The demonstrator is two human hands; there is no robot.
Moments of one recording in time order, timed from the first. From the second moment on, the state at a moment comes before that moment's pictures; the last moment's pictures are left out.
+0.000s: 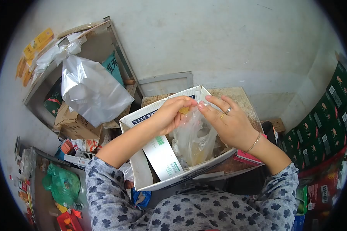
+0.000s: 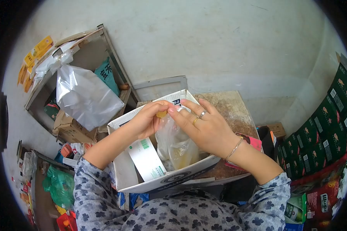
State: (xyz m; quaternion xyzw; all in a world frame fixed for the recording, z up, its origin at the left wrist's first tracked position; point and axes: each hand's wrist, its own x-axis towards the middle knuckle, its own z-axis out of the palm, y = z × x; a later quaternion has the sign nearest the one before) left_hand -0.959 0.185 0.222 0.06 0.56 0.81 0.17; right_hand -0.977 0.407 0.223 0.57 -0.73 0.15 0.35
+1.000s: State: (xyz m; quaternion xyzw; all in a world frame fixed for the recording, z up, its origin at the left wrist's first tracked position) left_hand -0.940 0.143 0.231 0.07 0.97 0.23 0.01; right_hand -0.934 0.605 0.091 0.04 -0.76 0.63 0.14
